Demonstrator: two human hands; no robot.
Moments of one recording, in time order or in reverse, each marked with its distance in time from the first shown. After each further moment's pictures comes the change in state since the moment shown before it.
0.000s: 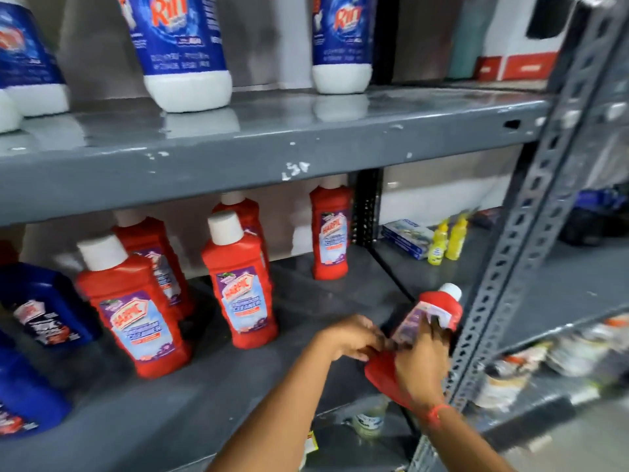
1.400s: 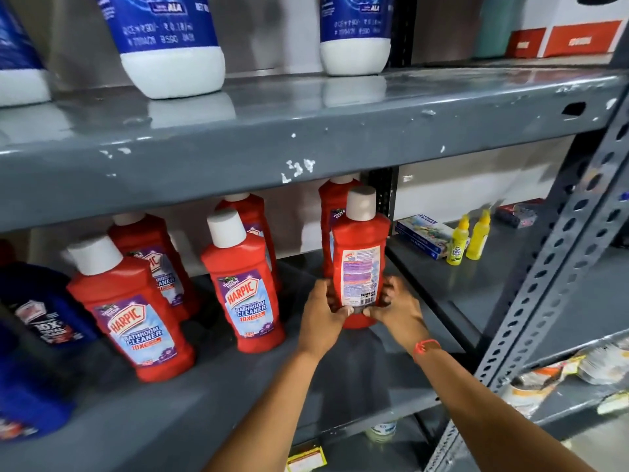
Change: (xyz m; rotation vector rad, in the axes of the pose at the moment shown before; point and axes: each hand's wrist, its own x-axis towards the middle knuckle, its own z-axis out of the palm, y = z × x) left_hand 0.020 -0.038 -0.047 -0.073 0.774 0.500; right_hand 0.082 -0.030 0.047 0.403 -0.381 -0.208
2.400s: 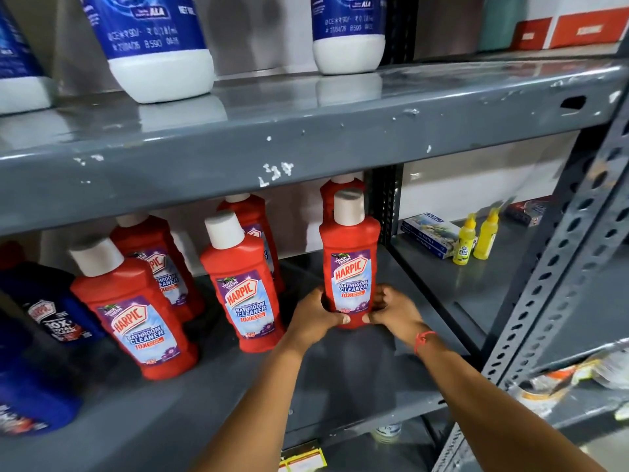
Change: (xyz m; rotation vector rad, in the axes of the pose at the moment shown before) left_hand 0.016 -0.014 -0.017 0.026 -0.208 -0.187; right_hand 0.018 0.013 0.002 0.035 -0.221 0.123
